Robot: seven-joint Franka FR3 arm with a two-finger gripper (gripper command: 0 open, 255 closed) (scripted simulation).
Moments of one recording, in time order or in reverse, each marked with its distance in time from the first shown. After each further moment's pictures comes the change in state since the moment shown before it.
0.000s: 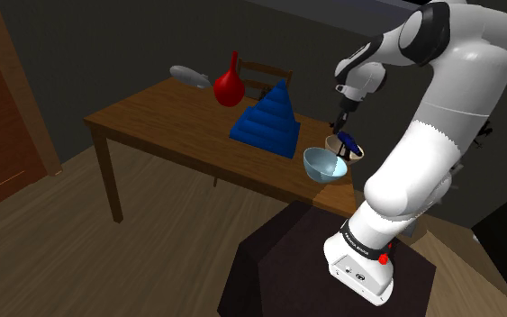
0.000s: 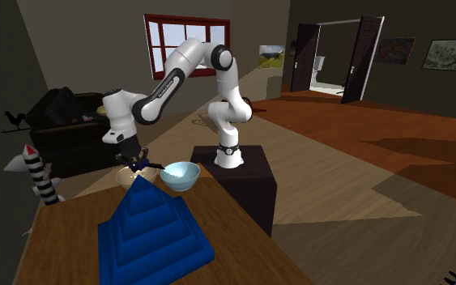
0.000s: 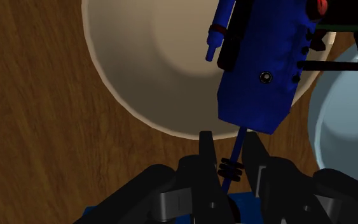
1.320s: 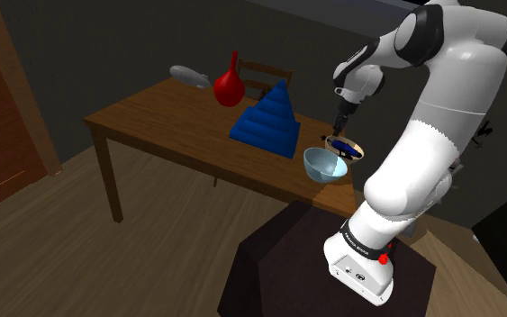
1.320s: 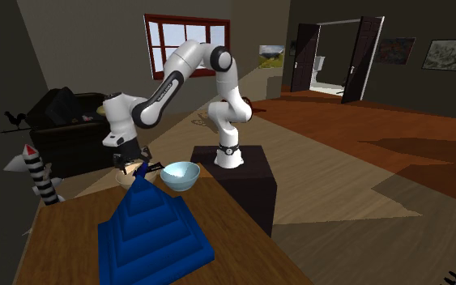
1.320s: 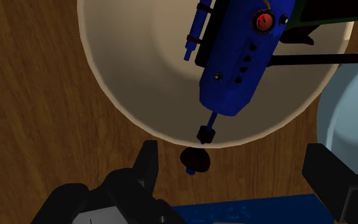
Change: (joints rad) arm -0.008 0.029 0.005 -0.002 0.022 0.024 -0.018
